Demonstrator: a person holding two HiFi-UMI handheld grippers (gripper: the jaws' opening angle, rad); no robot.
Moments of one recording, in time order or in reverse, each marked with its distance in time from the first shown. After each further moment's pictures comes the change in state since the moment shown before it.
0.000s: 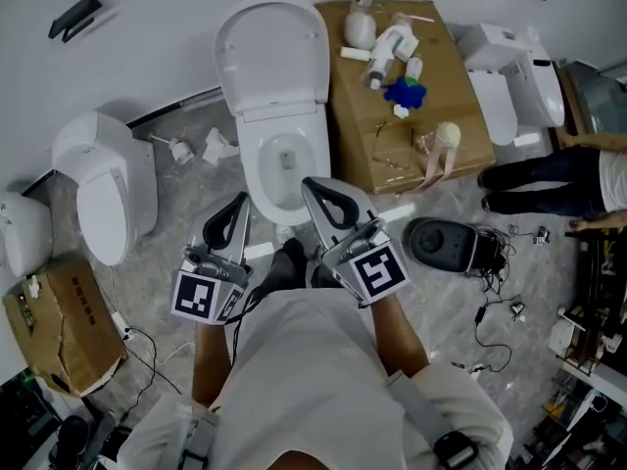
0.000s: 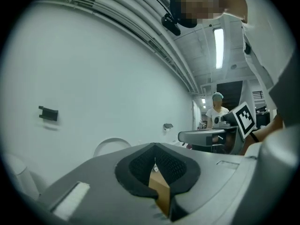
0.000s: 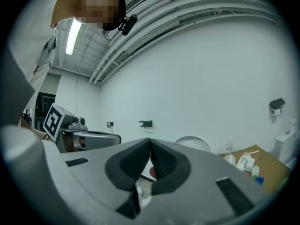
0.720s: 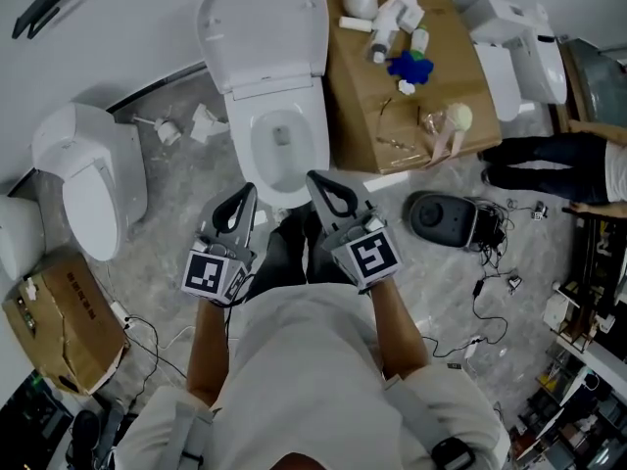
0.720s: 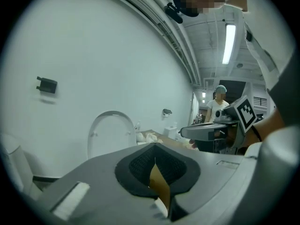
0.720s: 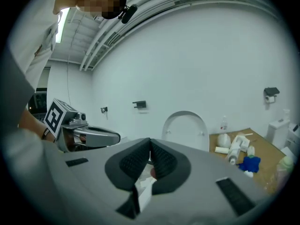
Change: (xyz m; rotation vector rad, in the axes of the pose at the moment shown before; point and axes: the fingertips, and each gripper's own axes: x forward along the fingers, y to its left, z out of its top) left arm 0.036 0.033 -0.116 -0.101 0.162 -0.051; right arm 0.033 -0.033 -0.105 0.051 0.179 -0.069
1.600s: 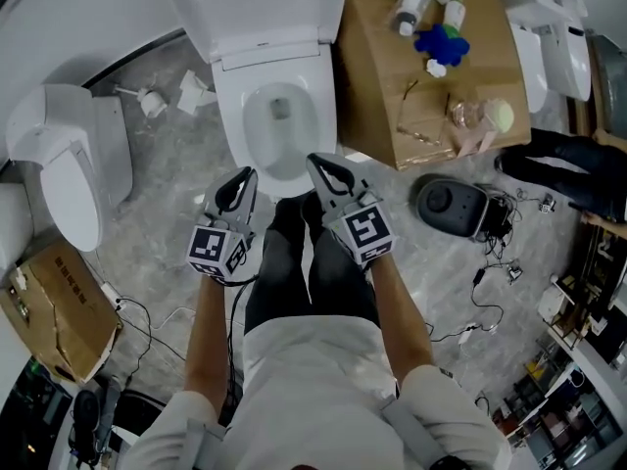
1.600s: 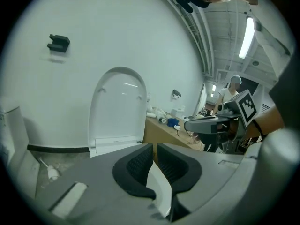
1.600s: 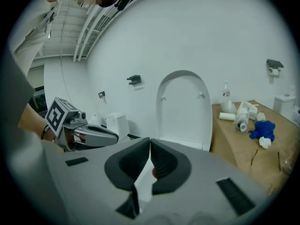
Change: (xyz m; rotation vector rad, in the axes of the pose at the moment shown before) left arm 0.069 0.058 -0.187 -0.148 0.184 0.042; right arm 0.080 -0.058 -0.171 0.038 0.167 0.041
